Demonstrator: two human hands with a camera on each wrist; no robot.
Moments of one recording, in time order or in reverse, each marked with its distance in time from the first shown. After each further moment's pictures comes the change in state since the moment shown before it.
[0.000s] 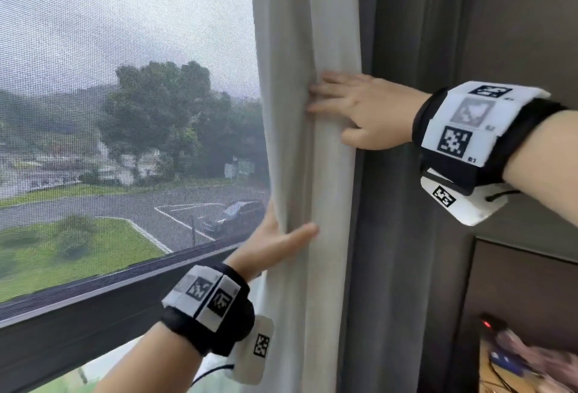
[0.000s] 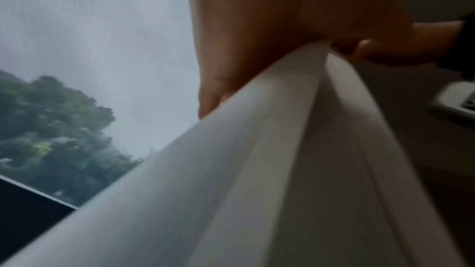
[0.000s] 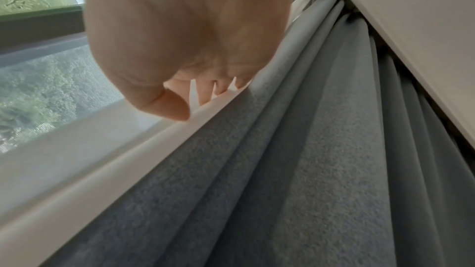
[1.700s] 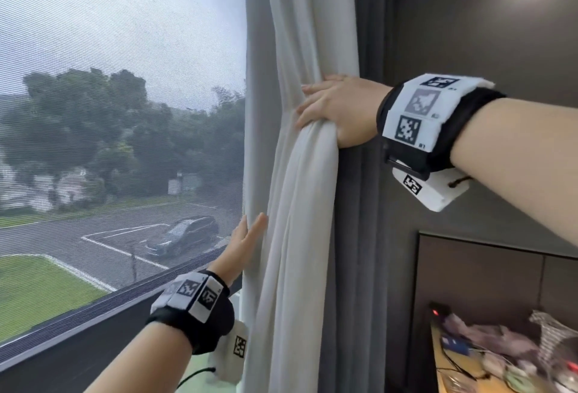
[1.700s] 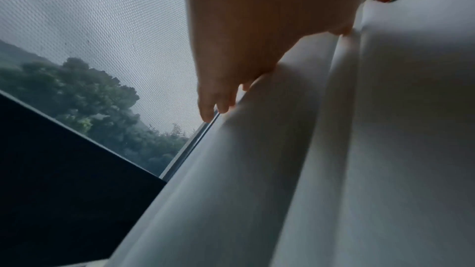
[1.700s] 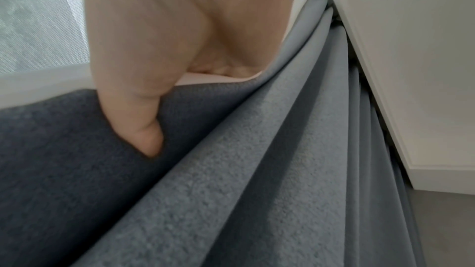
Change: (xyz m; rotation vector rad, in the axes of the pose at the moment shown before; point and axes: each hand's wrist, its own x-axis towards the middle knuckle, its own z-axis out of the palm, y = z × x) left_hand 0.076 -0.061 0.005 0.006 -0.001 -0.184; right_hand 0.011 0.034 0.019 -0.146 -0.126 0.086
